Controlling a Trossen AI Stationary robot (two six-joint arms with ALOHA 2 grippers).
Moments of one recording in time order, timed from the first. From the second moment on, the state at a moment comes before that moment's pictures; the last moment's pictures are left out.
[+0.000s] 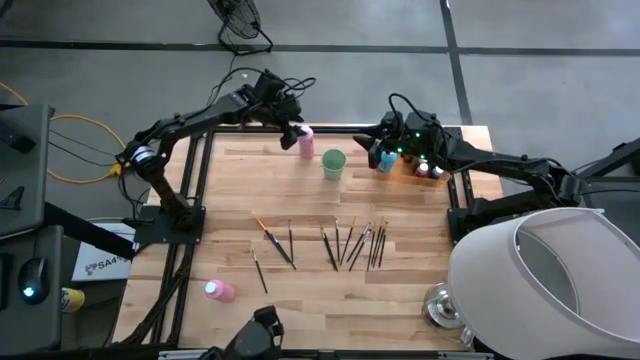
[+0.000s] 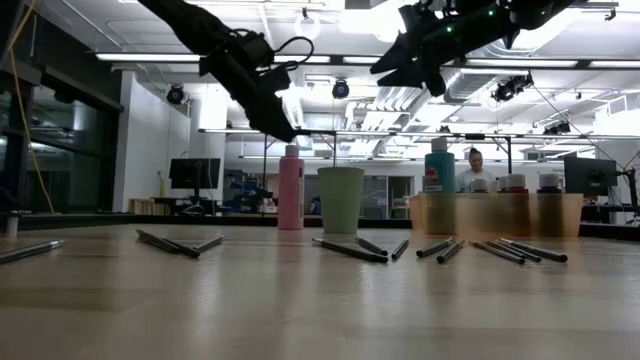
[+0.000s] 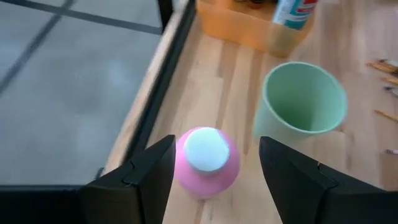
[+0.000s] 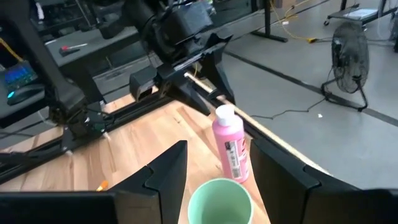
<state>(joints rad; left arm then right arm) 0.76 1.66 1.37 -0.45 0.36 0.36 -0.48 1.22 0.87 0.11 -0.05 0.23</state>
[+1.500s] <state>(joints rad) 0.76 1.73 1.67 -0.51 0.32 0.39 -0.48 1.22 0.87 0.06 0.00 0.21</state>
